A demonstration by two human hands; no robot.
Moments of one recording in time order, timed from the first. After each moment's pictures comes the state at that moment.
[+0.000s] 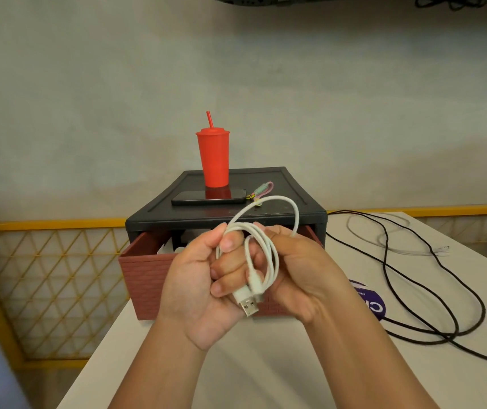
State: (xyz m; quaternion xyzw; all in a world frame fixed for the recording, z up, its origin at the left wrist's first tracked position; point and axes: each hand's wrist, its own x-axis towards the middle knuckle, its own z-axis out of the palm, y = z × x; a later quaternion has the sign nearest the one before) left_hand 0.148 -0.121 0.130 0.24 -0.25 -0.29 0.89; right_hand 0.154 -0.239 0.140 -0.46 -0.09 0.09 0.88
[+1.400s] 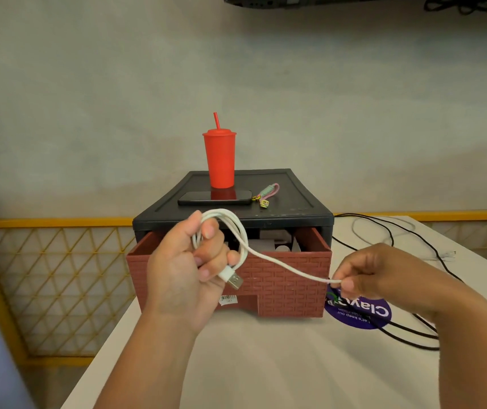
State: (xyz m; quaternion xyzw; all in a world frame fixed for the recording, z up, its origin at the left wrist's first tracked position) left_hand 0.141 -0.111 0.147 0.40 -0.14 0.04 0.90; right_hand 0.145 -0.350 0.140 -0.91 -0.10 0.03 0.40
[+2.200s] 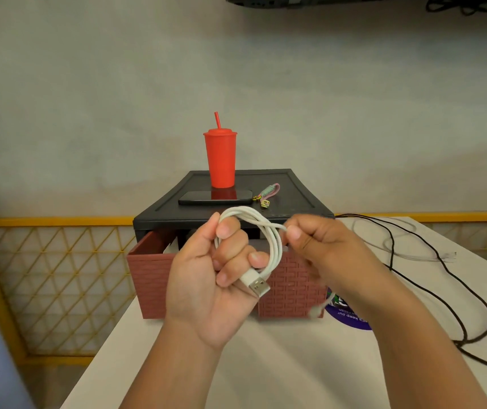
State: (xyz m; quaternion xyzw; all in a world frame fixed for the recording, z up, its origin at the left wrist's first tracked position) left_hand 0.144 -0.120 0.135 0.20 -0.29 -0.21 0.91; right_hand 0.139 -0.274 0.155 -0.81 -0.20 -0.11 0.55
